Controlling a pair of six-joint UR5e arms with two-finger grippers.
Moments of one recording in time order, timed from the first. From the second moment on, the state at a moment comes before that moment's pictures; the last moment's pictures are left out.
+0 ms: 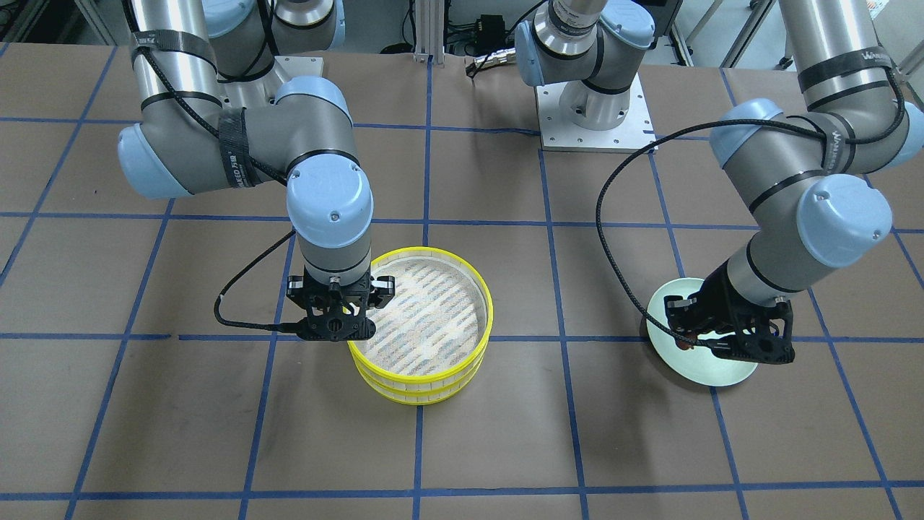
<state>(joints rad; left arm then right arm) -1.34 -1.87 -1.68 -1.17 1.52 0.32 1.82 -1.17 1.59 -1.91 -1.65 0.21</state>
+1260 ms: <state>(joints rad) -1.74 -1.84 -1.64 -1.03 1.26 -0.22 1.76 -1.62 1.58 -1.51 -1.66 0.16</state>
